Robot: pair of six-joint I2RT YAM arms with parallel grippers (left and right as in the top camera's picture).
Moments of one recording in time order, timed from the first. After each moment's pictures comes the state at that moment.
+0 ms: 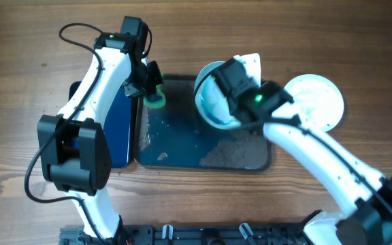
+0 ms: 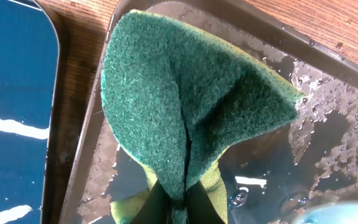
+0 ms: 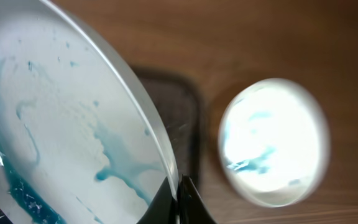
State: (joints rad) left arm -0.20 1.98 1.63 -1.10 0.14 -0.51; right arm 0.65 1.59 1.33 -0.93 0.59 0.41
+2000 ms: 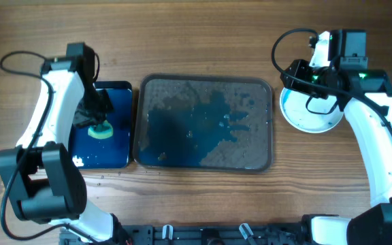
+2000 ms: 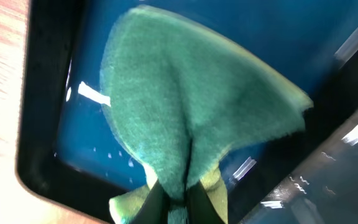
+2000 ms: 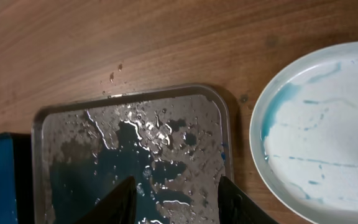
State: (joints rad) left arm 0.08 1.78 1.35 -1.19 -0.11 -0.35; right arm 0.00 1.50 1.29 -0.81 -0.29 0.31
